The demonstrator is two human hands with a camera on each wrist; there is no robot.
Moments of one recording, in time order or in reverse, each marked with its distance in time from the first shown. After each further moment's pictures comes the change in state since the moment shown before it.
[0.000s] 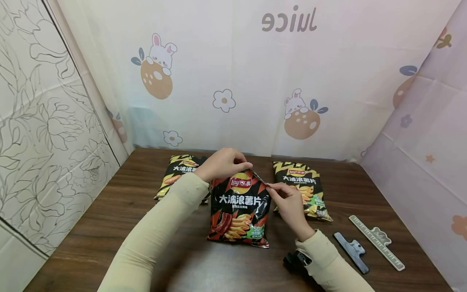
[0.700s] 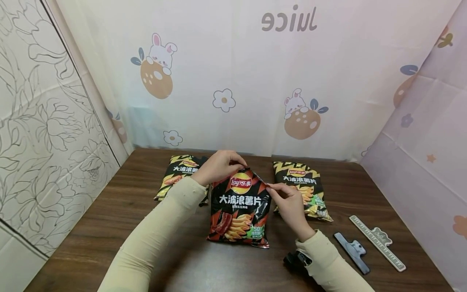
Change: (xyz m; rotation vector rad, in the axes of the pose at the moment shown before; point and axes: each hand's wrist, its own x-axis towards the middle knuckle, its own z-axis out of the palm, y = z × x) left_hand -0.006 -0.016 0.010 -0.073 0.103 0.015; right_hand 0.000 0.001 0.001 0.012 0.007 0.012
